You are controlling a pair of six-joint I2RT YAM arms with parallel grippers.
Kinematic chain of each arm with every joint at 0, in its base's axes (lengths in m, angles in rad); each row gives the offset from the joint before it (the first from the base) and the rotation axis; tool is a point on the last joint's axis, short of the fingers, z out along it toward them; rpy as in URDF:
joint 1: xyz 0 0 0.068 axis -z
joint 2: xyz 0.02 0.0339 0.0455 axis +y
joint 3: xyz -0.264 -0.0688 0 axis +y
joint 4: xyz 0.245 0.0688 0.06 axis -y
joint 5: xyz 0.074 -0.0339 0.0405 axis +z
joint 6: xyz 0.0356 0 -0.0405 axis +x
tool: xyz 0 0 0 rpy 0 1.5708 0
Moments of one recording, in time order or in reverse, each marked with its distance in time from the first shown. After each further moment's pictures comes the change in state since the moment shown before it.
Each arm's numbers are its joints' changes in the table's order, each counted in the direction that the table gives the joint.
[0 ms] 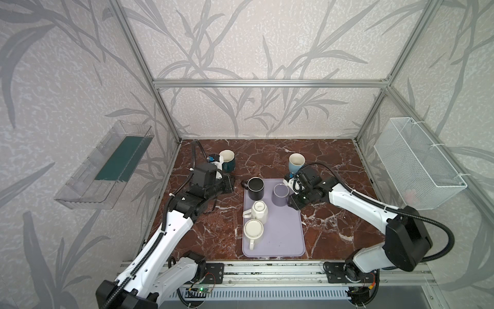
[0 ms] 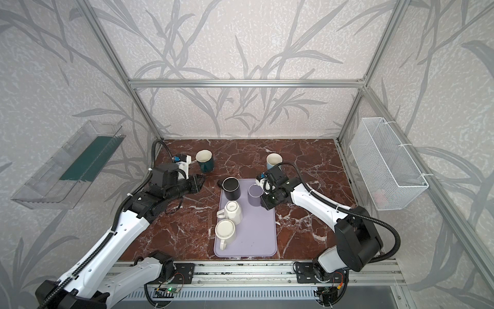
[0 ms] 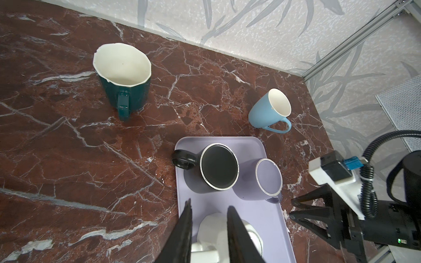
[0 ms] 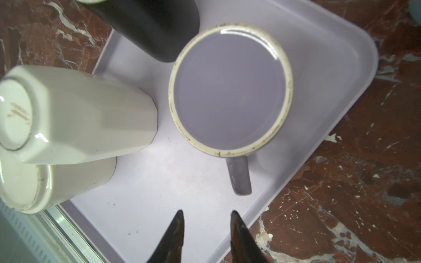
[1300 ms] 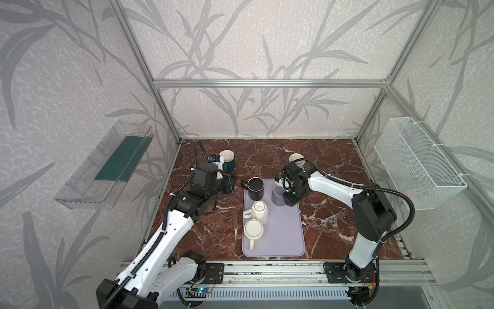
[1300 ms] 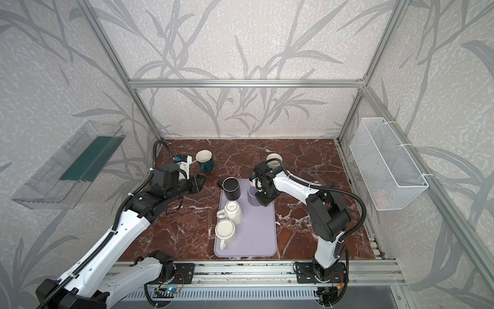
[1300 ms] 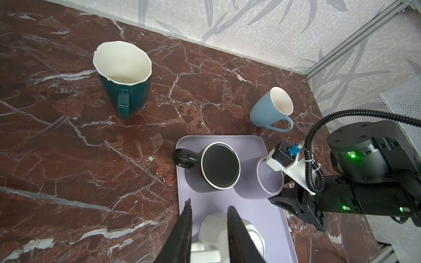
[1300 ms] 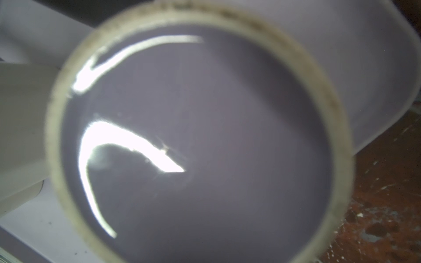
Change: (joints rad) left arm 0.005 0.006 0.000 -0.003 0.012 0.002; right arm -0.019 0.300 -0.237 -0.142 -0.116 -0.132
